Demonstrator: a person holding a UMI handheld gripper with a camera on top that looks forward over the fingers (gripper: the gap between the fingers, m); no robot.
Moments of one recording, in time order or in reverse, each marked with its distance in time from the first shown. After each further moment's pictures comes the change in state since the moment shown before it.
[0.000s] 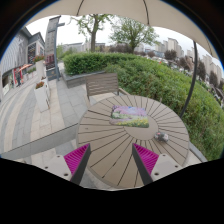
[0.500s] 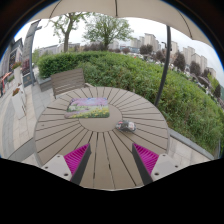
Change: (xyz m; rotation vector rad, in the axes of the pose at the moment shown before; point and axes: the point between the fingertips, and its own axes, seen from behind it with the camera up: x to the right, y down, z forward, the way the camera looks) arm 0.193 0.071 0.060 -0.015 0.242 0.125
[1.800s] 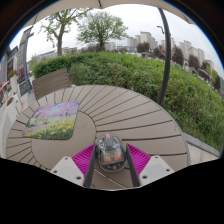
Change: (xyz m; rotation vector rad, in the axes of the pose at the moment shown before) arm 0.105 -0.039 0.274 0.018 -0.029 0.079
